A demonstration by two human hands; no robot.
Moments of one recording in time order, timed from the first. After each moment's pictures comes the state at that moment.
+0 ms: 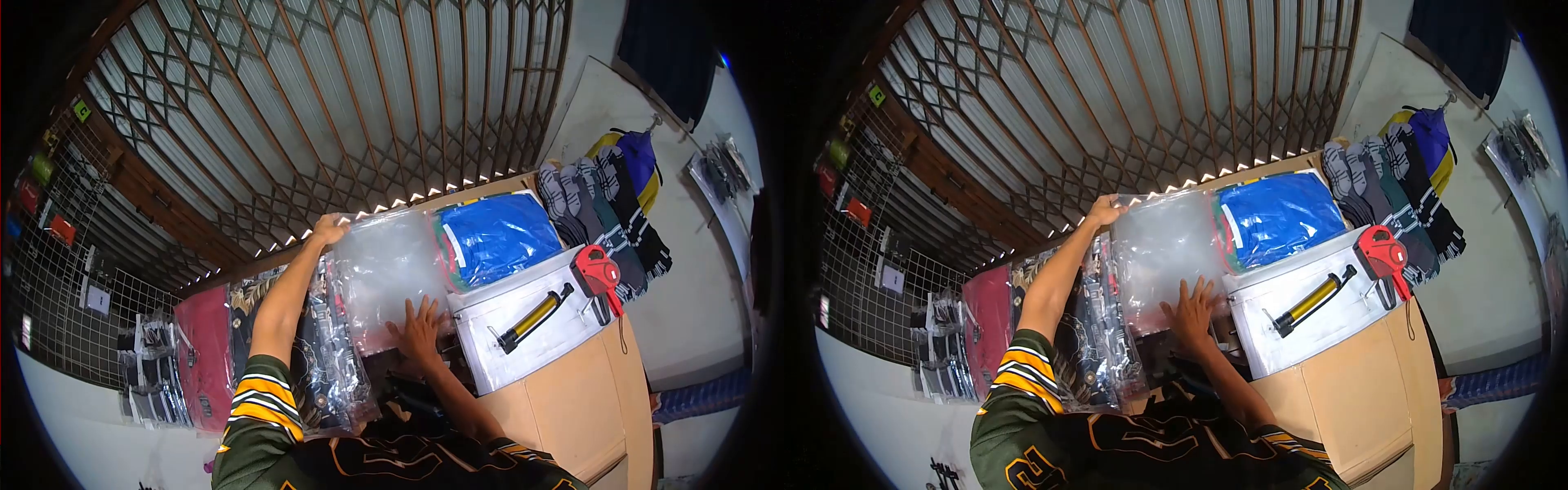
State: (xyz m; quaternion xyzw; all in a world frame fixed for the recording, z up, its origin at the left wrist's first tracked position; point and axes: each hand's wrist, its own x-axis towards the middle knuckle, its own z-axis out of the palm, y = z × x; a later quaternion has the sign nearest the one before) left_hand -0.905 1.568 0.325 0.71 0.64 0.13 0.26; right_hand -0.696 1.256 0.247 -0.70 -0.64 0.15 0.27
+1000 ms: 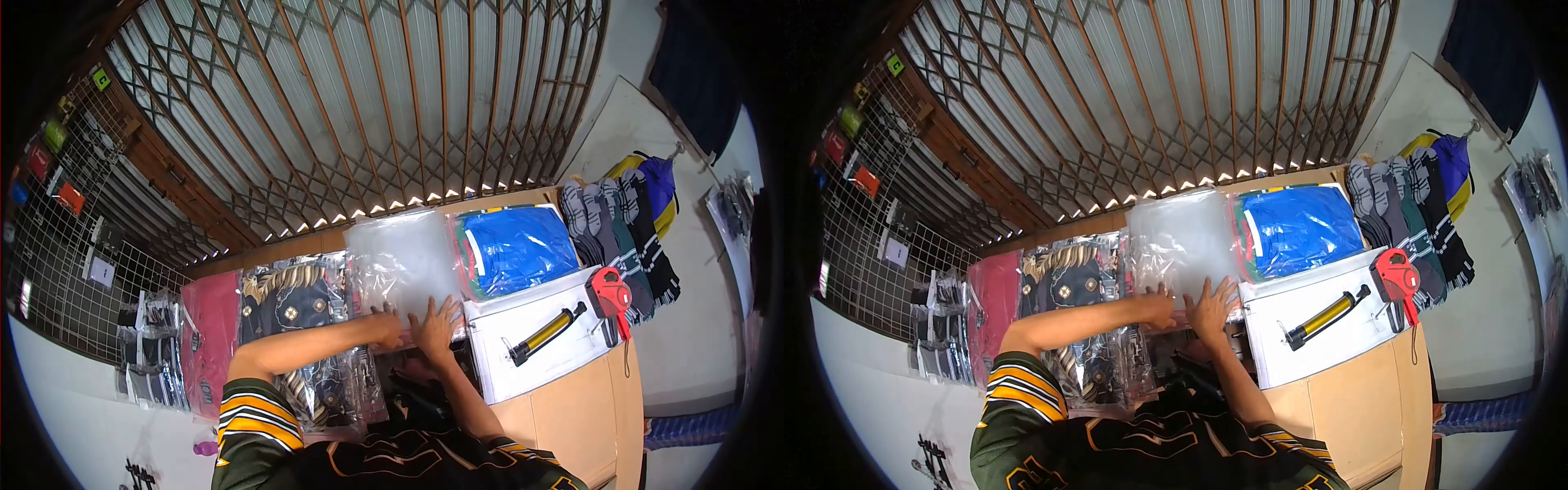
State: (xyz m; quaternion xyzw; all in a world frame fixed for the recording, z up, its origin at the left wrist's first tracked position) left_hand -0.824 1.329 0.327 0.80 0.42 -0.40 0.14; right_hand -0.690 1.281 0.228 -0.74 -0.60 0.16 0.24
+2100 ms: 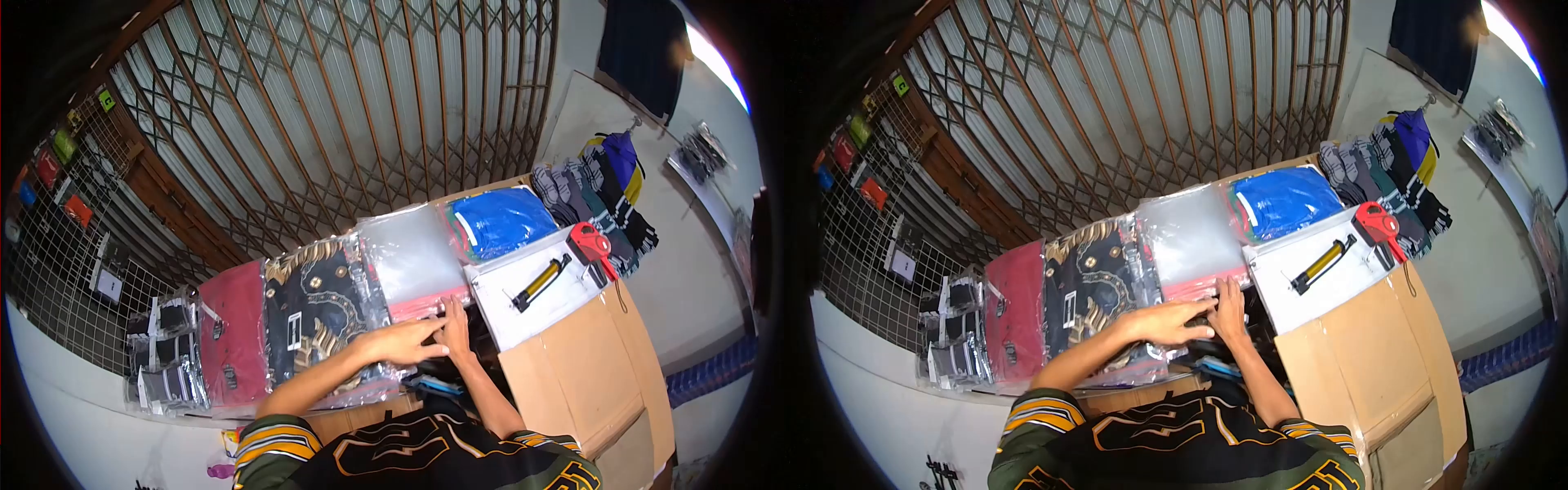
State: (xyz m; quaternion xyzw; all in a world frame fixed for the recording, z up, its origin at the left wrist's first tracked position) left_hand -0.848 1.186 0.472 0.87 0.24 -0.06 0.43; right_hand -0.689 1.172 0.252 -0.67 -0.62 0.13 0.39
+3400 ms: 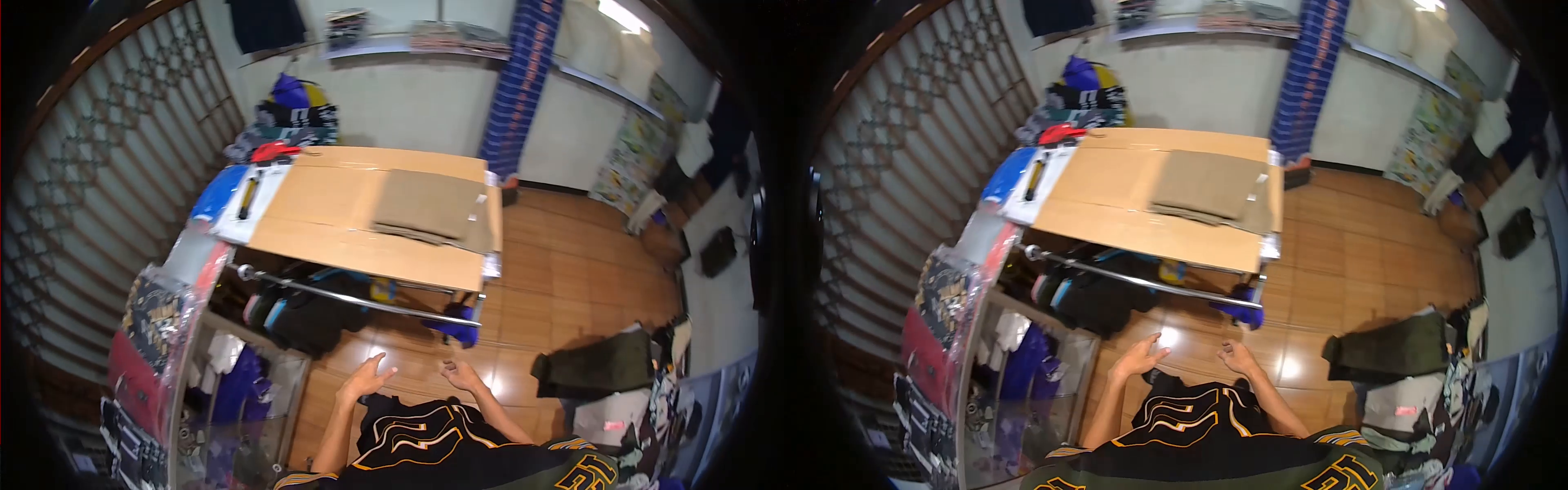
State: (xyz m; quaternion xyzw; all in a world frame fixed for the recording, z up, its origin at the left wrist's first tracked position) left_hand -0.851 0.655 0.278 0.88 0.09 -0.15 0.44; right_hand -0.749 0.368 0.169 -0.85 -0.11 0.32 0.41
